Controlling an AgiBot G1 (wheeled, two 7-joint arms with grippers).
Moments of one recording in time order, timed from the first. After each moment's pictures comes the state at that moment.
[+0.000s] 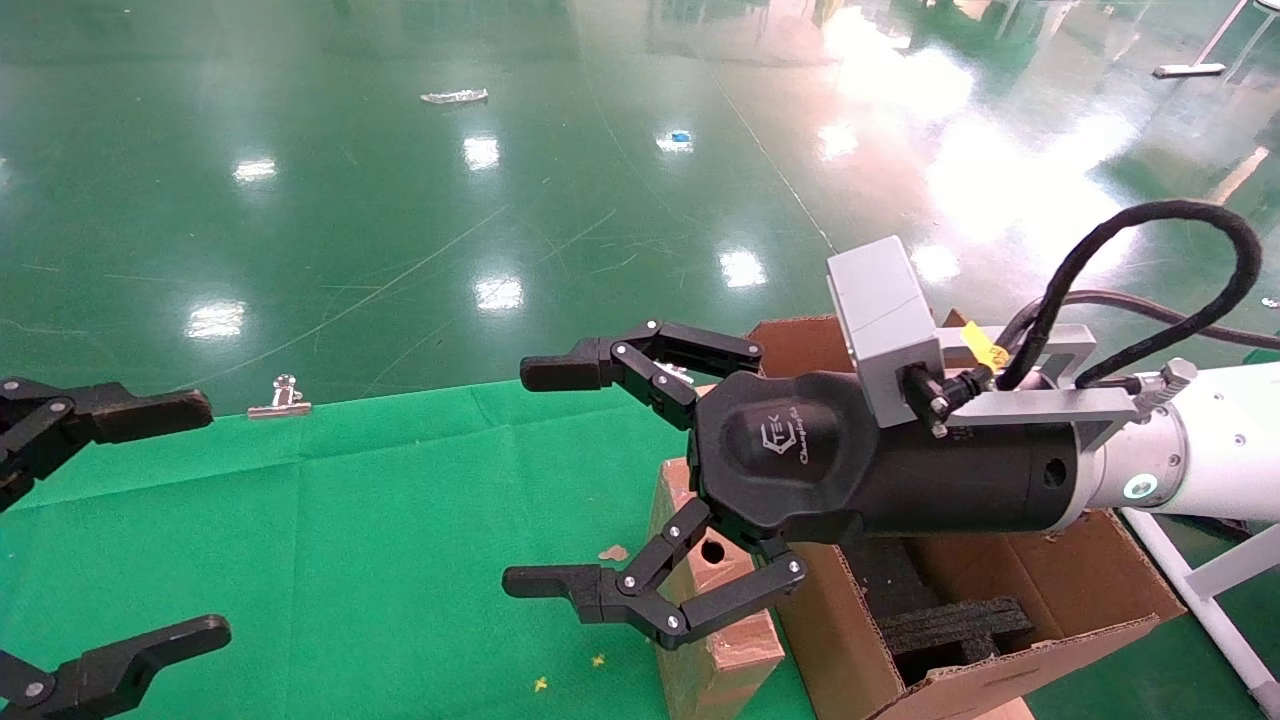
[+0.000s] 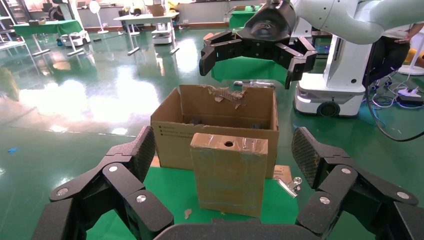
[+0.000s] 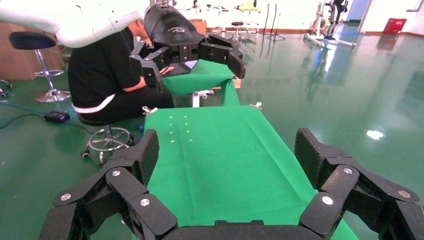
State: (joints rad) left arm -1.07 0.61 0.28 -1.28 0.73 1.50 -0.19; right arm 1.07 -0.61 -0.28 1.28 -0.73 -1.50 0.19
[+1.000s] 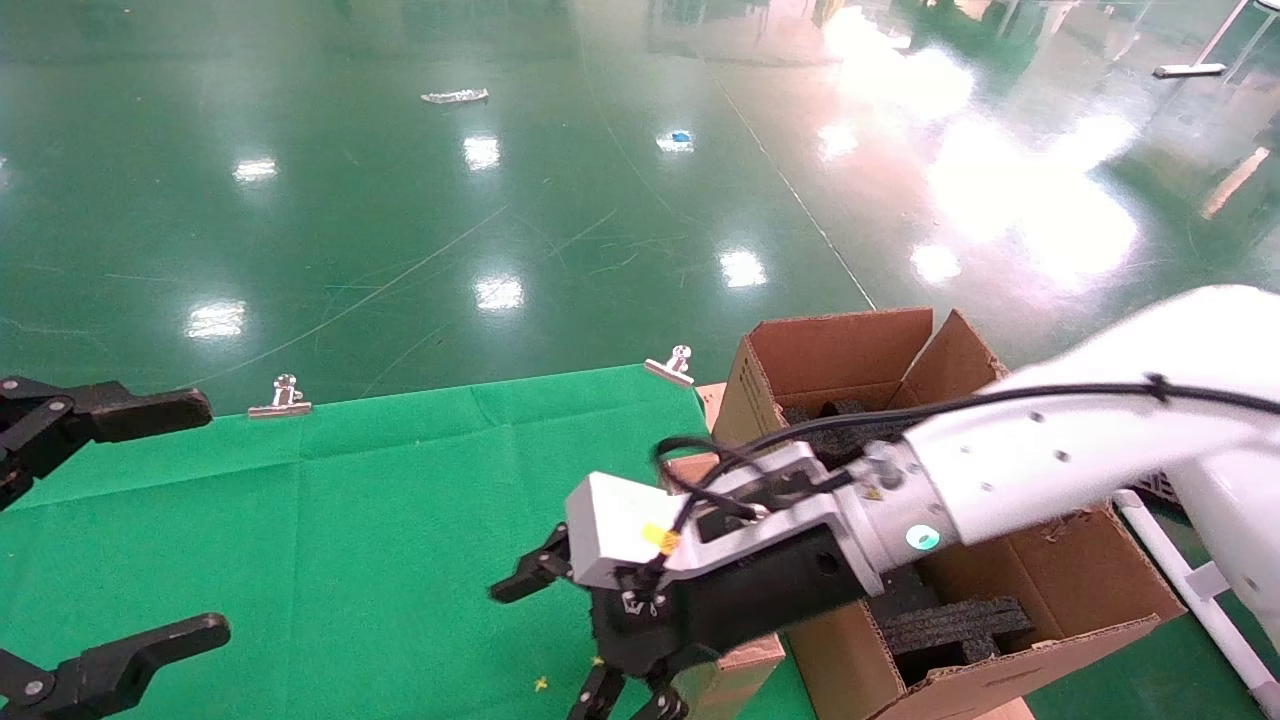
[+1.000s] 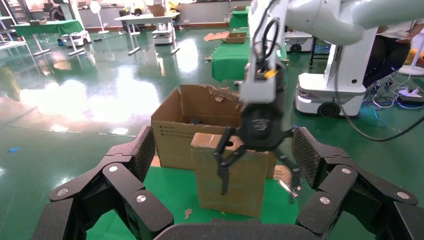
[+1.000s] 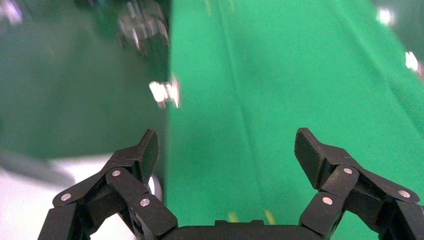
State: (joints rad) left arm -1.08 0.61 0.28 -1.28 0.73 1.50 -0.19; right arm 1.34 -0.76 -0.62 1.35 -1.24 -1.54 0.44
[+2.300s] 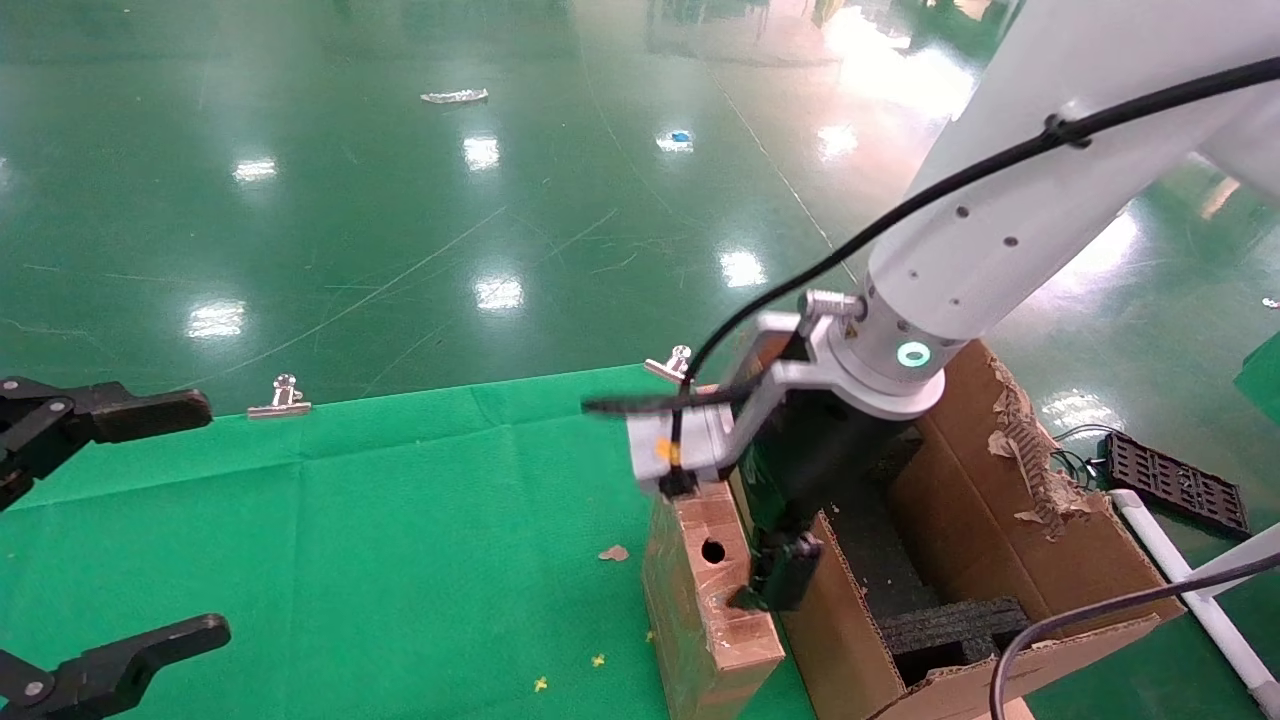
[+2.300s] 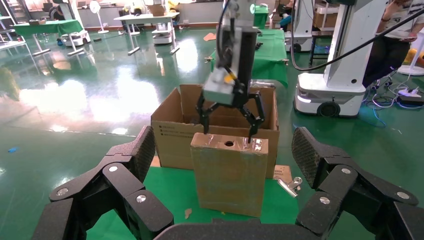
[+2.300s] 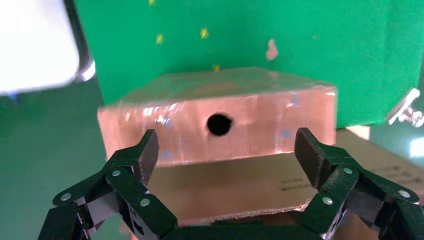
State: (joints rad) left arm -1.08 0.61 0.28 -1.28 0.73 1.49 -0.19; right arm 2.18 -0.87 -1.58 1.34 -1.36 -1.53 0.84
